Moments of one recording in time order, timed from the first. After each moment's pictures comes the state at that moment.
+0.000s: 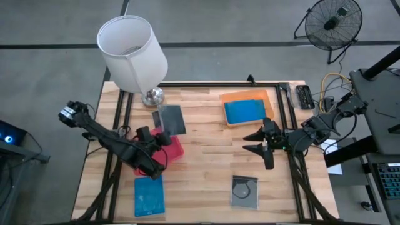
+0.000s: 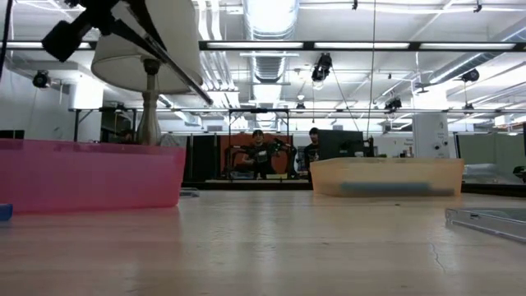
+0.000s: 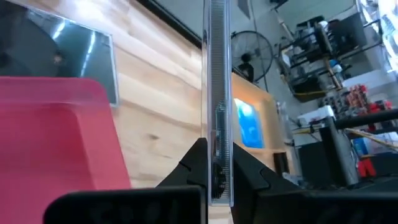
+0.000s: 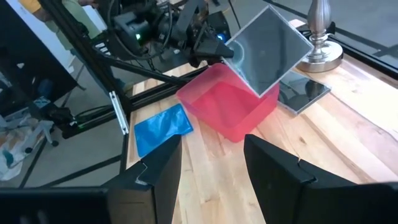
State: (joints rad) left arm -0.55 1.37 1.11 -1.06 -1.08 -2.38; right arm 0.55 1.01 1.08 -0.48 0.56 0.64
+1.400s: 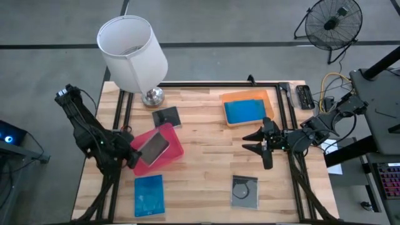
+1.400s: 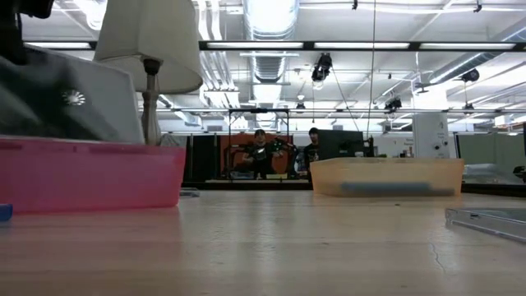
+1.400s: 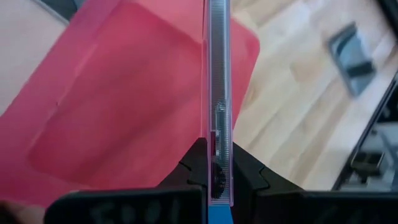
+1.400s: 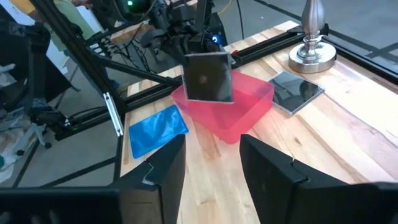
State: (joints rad) left arm -0.90 0.83 0.83 -1.15 -0.54 -1.77; right arm 0.55 1.02 1.08 -0.48 0.58 0.64
